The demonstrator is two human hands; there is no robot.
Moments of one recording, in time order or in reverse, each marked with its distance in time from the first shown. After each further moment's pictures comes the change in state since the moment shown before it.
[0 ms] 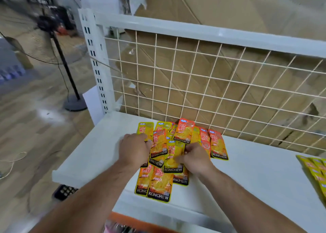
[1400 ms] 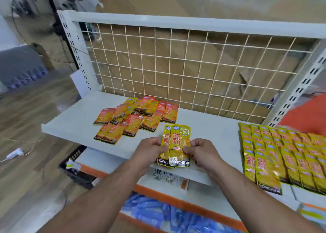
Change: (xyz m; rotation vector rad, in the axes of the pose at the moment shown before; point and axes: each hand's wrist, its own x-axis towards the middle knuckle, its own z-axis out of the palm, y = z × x) left_hand -0.198 0.233 0.015 -1.090 -0.345 -0.372; right_hand -0.104 0.170 -0.179 0.359 -0.150 -0.068
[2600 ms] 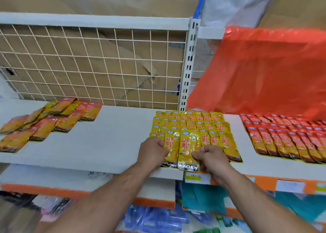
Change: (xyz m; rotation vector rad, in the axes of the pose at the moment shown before) left_hand -0.039 0.021 0.310 0.579 0.042 0.247; right_hand -0.086 0.117 -0.293 0.048 0.296 0.058
